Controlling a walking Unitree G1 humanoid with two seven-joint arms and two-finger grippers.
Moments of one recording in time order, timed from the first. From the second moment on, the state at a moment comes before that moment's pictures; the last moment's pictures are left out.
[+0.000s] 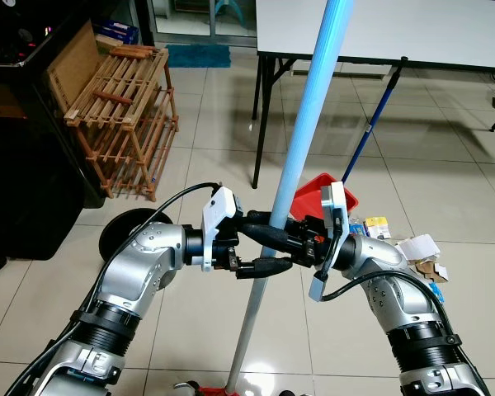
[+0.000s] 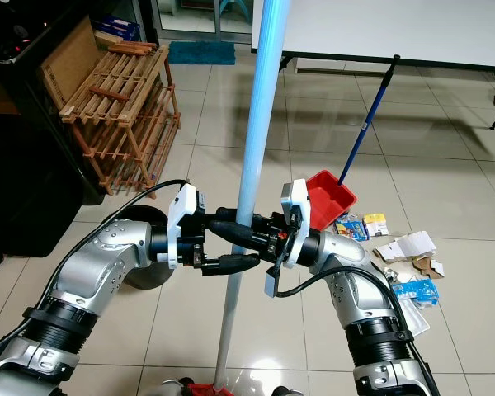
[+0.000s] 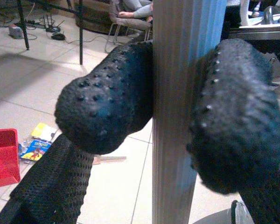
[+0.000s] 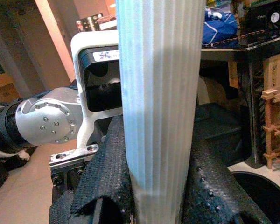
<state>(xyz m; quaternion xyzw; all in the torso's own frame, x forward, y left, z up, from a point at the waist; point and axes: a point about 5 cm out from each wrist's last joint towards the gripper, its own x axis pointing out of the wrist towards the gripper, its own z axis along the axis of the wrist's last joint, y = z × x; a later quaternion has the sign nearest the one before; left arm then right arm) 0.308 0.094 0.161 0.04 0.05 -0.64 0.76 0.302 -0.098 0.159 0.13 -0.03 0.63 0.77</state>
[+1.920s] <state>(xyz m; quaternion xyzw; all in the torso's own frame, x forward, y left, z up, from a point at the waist) 0.307 0.091 0.163 0.03 0.05 -0.65 0.75 0.302 -0.099 0.159 0.13 -0.03 0.63 0.77</state>
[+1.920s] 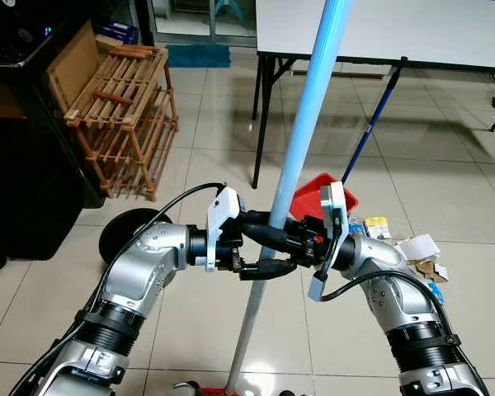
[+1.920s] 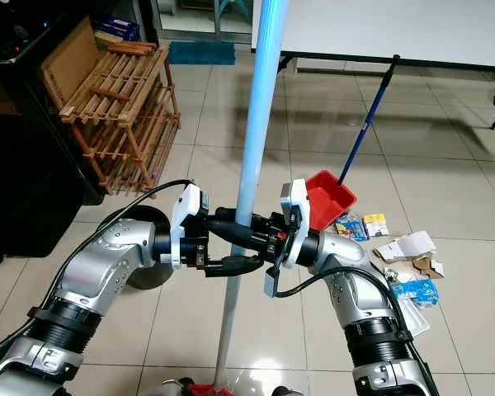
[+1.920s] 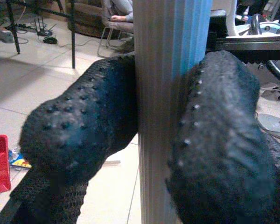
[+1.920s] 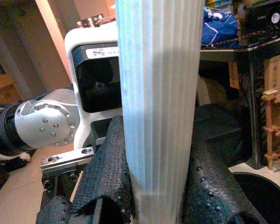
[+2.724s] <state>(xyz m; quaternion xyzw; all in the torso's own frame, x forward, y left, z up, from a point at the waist) 0.306 0.091 0.164 0.03 0.05 -0.66 0.75 0.302 -0.098 0.159 0.13 -0.03 0.63 0.77</state>
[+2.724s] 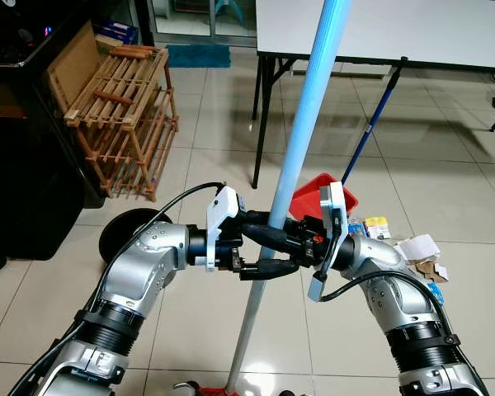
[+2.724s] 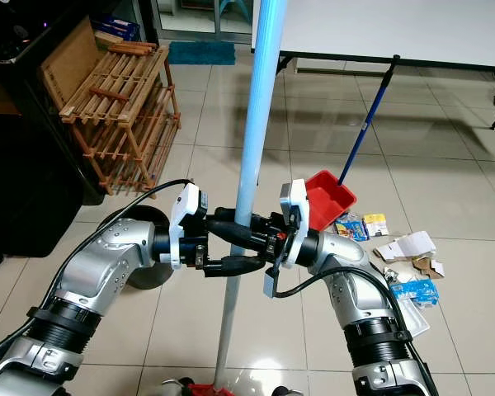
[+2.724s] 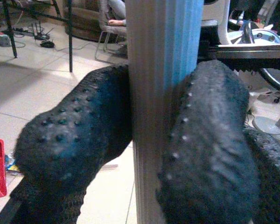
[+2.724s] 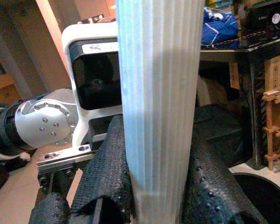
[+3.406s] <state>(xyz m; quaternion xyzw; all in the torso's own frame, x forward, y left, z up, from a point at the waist) 0.304 0.112 0.153 0.07 0.09 -0.65 0.75 0.302 -0.101 0.157 0.13 -0.03 0.62 0.77</state>
